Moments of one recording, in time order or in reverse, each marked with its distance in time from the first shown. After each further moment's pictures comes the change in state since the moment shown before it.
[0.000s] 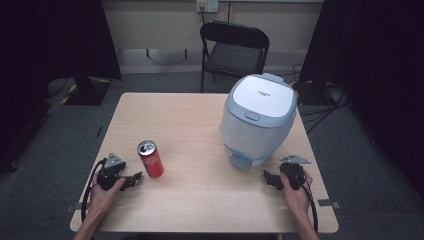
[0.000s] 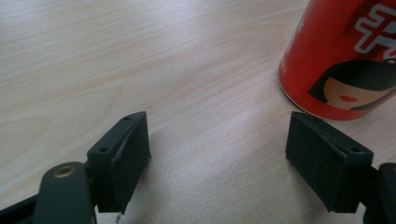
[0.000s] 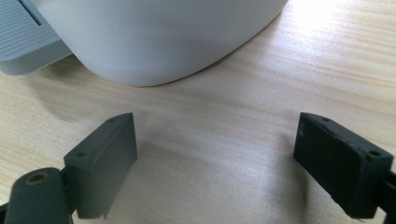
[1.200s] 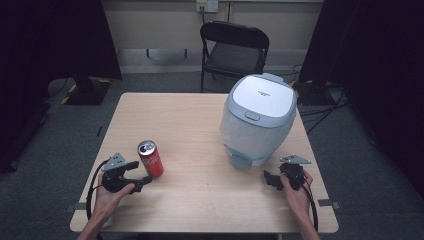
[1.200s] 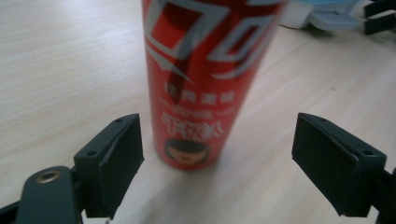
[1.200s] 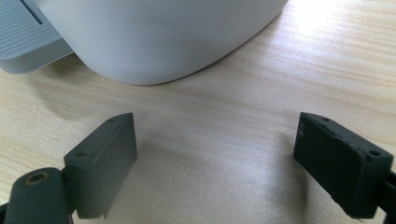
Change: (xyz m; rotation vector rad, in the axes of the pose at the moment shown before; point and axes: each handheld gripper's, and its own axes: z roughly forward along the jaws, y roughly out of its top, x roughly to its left) left arm -0.035 0.028 -0.023 -0.142 -0.231 0.014; right arm 0.000 -0.001 0.000 -0.001 0.002 0.000
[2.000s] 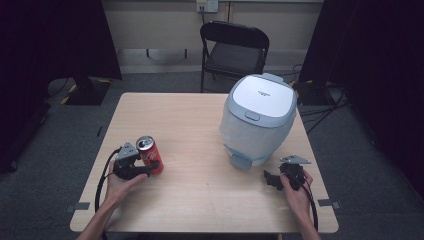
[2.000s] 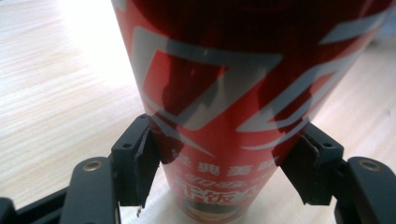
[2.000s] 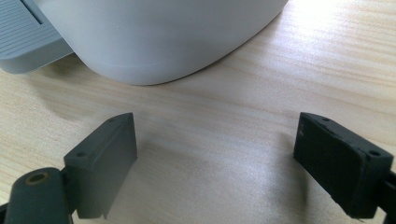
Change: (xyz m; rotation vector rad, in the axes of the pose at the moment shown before) left arm 0.013 0.020 0.031 -0.012 0.048 0.049; right arm 0.000 0.000 0.000 0.000 0.000 0.000
